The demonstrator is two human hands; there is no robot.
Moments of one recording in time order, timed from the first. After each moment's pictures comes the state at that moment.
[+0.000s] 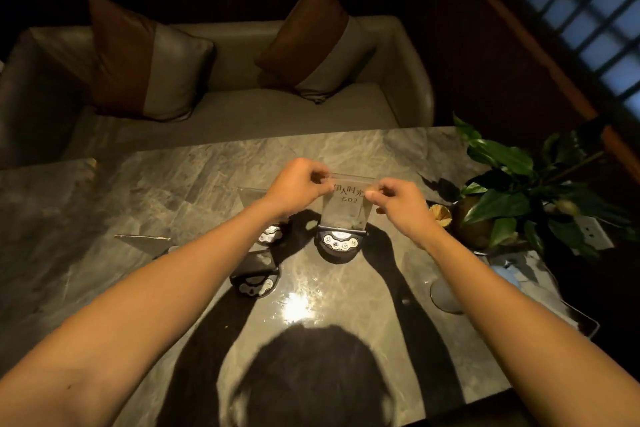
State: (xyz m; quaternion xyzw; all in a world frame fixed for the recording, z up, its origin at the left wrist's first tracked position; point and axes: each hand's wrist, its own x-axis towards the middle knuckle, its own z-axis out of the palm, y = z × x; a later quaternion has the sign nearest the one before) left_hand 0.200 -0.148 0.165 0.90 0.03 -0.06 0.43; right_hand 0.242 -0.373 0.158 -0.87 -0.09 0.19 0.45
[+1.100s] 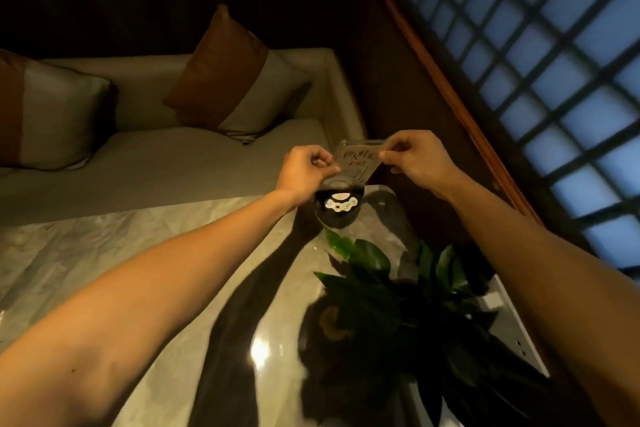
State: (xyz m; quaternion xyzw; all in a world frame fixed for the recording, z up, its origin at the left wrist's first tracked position) left_hand 0.532 -0.344 0.148 0.83 0.12 0.04 0.55; right_hand 0.606 -0.557 0.208 -0.91 -0.13 0.14 0.38
